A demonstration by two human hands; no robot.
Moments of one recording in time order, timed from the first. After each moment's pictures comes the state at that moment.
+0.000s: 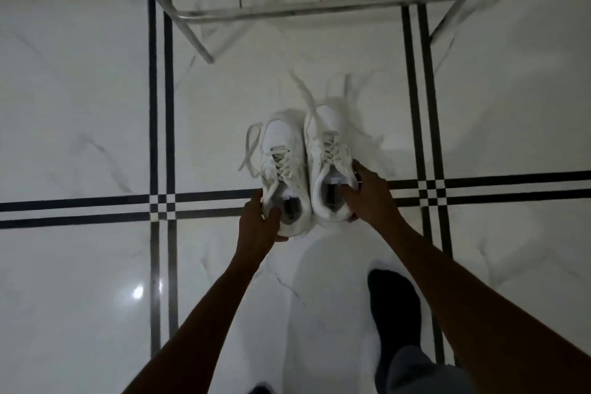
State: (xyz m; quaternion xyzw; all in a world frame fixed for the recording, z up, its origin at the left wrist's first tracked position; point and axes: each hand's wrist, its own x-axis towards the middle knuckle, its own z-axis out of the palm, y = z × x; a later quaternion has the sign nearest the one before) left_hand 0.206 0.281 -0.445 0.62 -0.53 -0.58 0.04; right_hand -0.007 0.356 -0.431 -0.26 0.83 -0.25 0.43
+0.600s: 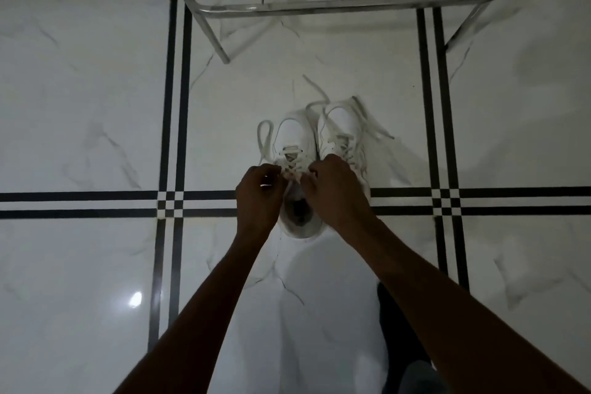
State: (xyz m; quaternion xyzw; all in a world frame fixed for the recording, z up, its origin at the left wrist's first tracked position) left_hand 0.192 0.248 -0.442 0.58 -0.65 -0.46 0.17; right_hand 0.059 0.305 -0.425 -0.45 0.83 -0.16 0.27
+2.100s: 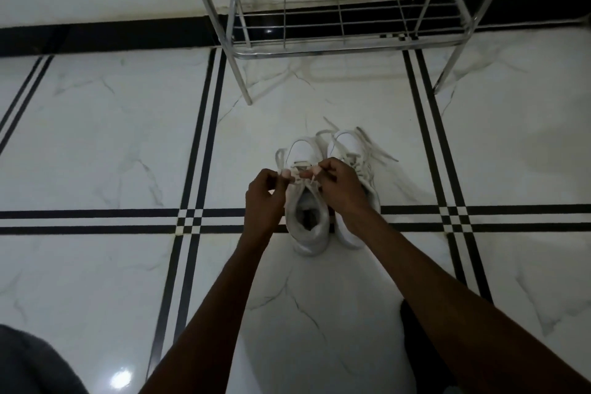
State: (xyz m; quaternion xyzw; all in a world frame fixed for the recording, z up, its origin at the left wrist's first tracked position) left_hand 0.212 0.249 -0.443 0.53 -0.63 -0.50 0.25; right_hand 0.069 0.305 -0.440 -0.28 0.73 -0.48 0.40
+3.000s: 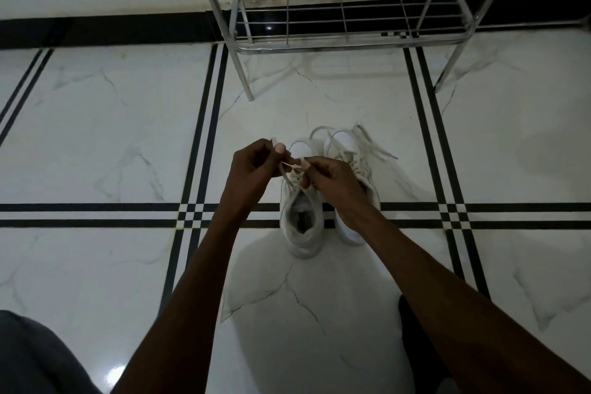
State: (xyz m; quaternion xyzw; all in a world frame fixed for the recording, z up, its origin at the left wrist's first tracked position) left_hand 0.223 0.218 -0.395 0.39 -0.65 -0.58 0.29; right_hand 0.075 0.306 -0.427 -0.34 0.67 -0.50 0.43
